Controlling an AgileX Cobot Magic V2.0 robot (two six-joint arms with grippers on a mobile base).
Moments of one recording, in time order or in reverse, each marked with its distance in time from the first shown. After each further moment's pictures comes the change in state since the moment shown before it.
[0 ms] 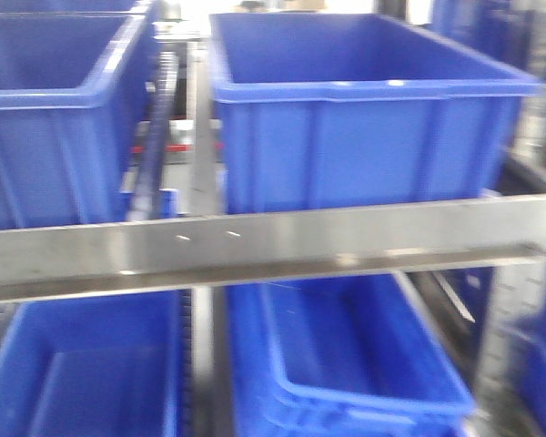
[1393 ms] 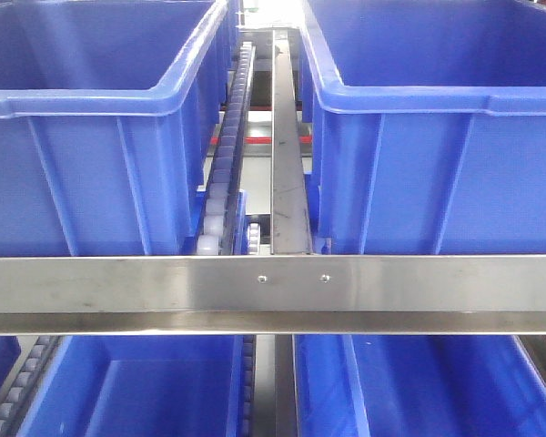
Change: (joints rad) left arm 0.000 0.000 0.000 0.000 0.000 0.000; right arm 0.000 0.000 0.000 0.000 0.000 0.000
